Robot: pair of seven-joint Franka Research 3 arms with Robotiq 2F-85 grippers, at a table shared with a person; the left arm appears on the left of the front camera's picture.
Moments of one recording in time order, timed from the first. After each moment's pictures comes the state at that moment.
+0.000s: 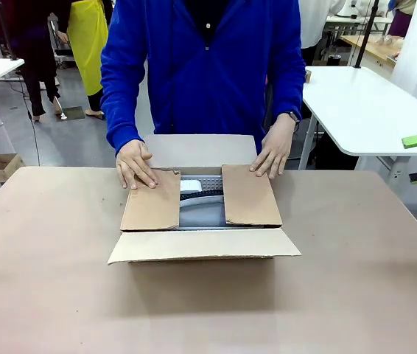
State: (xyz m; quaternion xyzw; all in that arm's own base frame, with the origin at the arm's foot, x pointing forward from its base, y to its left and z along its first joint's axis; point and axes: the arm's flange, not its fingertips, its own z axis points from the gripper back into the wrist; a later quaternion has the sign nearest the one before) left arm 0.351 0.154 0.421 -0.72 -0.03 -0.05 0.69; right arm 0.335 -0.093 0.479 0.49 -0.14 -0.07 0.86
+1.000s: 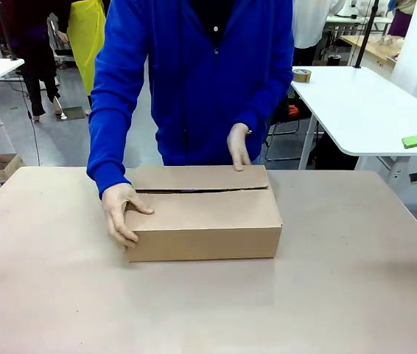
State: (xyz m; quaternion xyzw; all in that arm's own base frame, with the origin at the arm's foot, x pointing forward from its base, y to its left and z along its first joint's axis) left arm 0.351 0.154 0.421 -0.72 -0.03 -0.05 0.69; right arm 0.335 -0.094 0.479 0.49 -0.14 -0.07 0.86
